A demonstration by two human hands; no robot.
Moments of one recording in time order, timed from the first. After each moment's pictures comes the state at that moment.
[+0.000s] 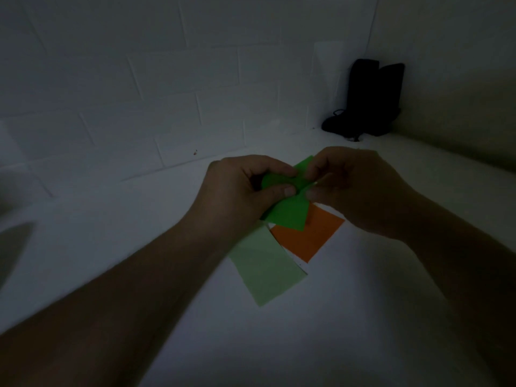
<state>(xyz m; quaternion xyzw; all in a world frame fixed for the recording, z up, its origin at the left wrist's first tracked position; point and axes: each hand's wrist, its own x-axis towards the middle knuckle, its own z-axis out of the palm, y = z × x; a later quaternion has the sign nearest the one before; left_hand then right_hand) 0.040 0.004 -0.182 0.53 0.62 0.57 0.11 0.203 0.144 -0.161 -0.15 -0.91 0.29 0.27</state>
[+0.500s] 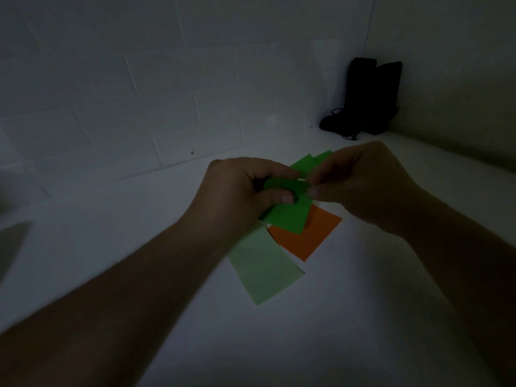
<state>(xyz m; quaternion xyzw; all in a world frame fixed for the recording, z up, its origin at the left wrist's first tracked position) 0.041 0.002 -0.179 0.57 0.63 0.51 0.07 0.205 0.139 -0.155 -0.22 -0.85 0.37 0.29</state>
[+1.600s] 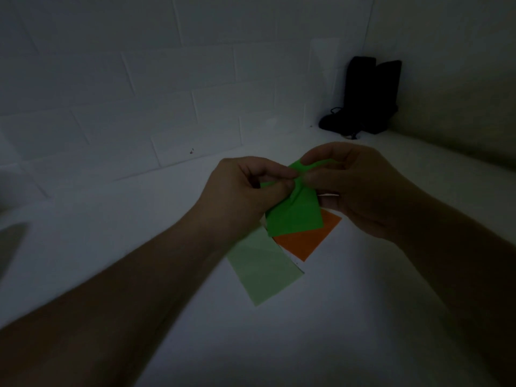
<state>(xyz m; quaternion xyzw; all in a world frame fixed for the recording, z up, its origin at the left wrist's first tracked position) 0.051 0.009 -0.180 0.46 0.61 0.61 0.21 0.195 0.134 -0.158 -0.22 -0.65 0.68 0.27</state>
